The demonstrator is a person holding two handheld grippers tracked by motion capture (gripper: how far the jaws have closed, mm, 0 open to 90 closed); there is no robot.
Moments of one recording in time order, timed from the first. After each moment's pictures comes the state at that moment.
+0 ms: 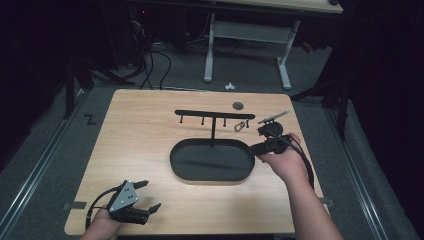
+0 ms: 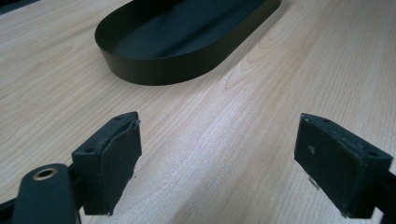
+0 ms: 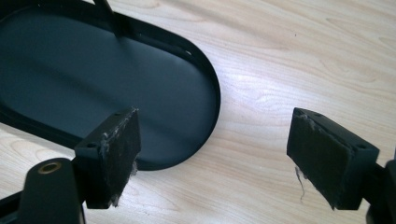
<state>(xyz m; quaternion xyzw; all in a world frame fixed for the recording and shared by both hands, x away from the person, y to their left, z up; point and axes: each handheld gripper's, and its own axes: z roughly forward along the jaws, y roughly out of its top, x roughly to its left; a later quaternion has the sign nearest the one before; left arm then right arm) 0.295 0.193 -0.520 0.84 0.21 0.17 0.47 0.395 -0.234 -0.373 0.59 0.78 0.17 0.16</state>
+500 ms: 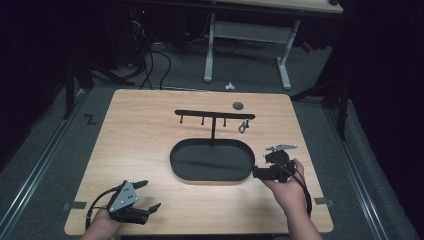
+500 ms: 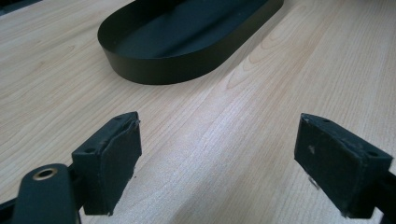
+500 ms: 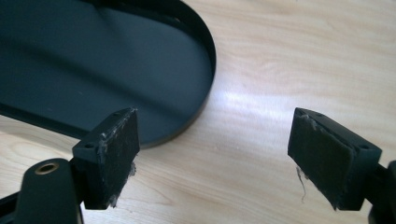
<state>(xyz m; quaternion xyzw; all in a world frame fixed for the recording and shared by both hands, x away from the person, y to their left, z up) 0.295 0.193 -0.521 0.84 0.22 0.17 0.47 0.345 -0.257 -0.443 0.60 0.74 0.22 0.21</state>
